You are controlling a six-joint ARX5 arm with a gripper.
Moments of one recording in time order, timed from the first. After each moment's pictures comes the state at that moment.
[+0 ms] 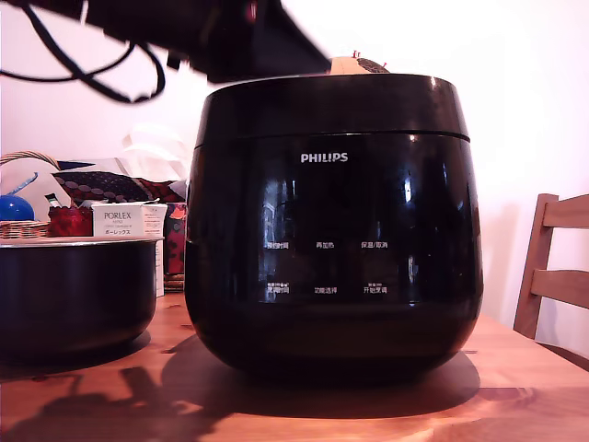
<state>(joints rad) -0.82 1.30 0.65 0.52 0.19 0.07</state>
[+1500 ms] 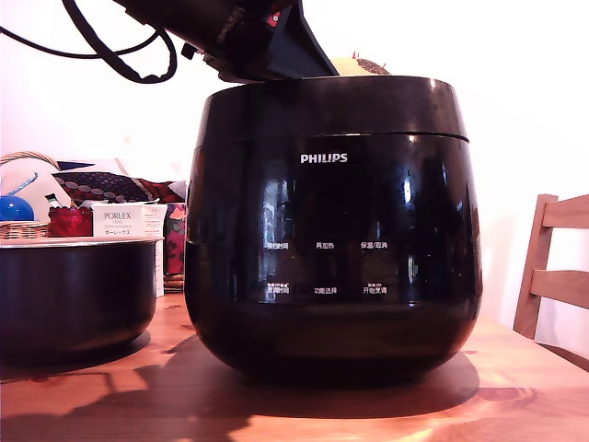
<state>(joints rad) -0.85 1.33 0.80 0.19 0.09 0.16</state>
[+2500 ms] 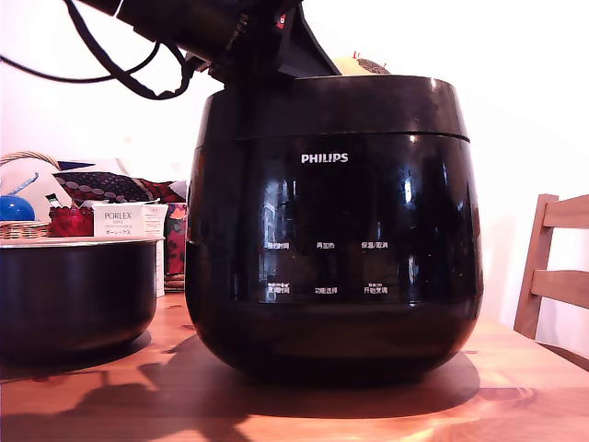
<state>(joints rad) -0.84 1.34 0.73 0.43 0.08 -0.02</state>
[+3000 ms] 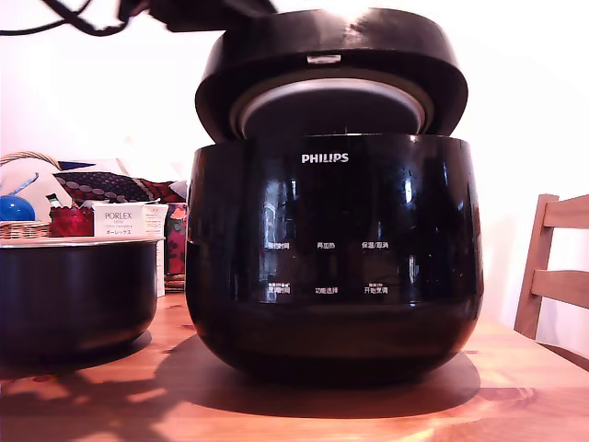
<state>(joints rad) -0.80 1.15 0.72 0.31 -0.01 -0.02</state>
